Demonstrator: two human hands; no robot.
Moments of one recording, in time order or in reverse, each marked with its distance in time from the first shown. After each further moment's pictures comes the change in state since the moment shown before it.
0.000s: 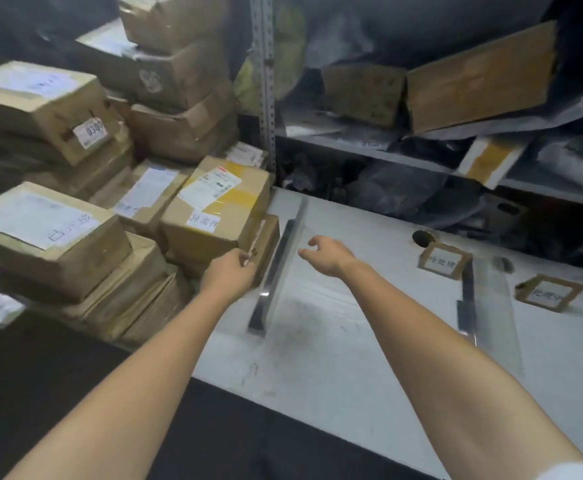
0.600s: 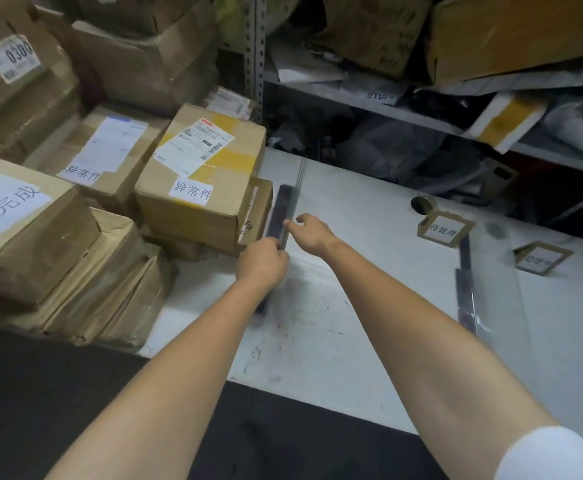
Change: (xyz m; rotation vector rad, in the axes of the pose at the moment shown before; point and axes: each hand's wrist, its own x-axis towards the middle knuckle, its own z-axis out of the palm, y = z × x) left_hand 0.039 0.005 0.068 0.075 -0.148 0.123; right_hand 0.061 -0.016 0.062 0.167 0.028 0.166
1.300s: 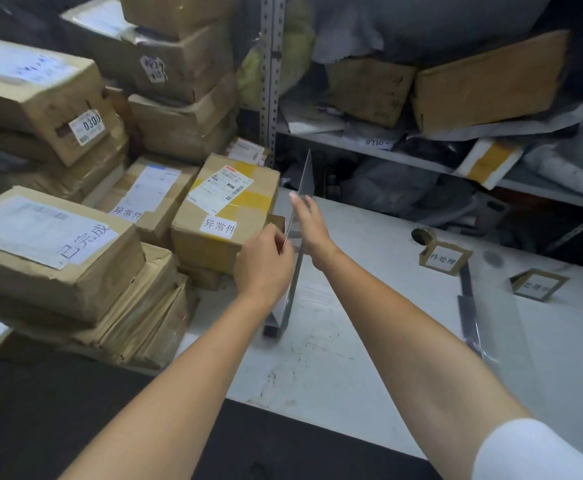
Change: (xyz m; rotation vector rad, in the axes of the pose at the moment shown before) left_hand -0.059 0.030 -0.085 -0.178 0.455 0.200; right_hand -0.037 -0.073 -0.022 0.793 0.152 -0.130
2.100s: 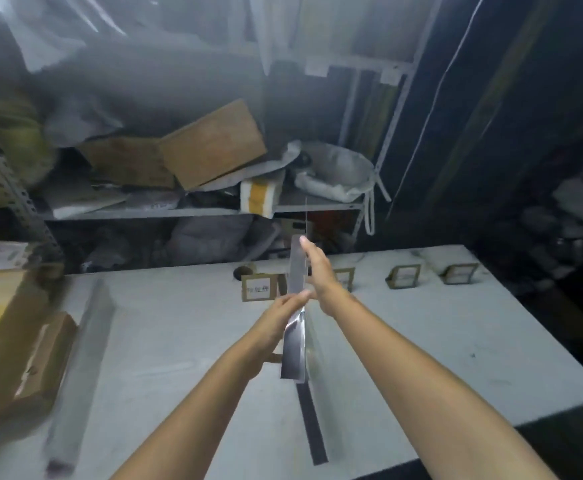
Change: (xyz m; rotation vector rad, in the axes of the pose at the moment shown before) left_hand -0.136 0.285 0.179 -0.537 -1.129 -0.163; right_hand -0.118 0.014 -0.412 0.210 0.405 -0.015
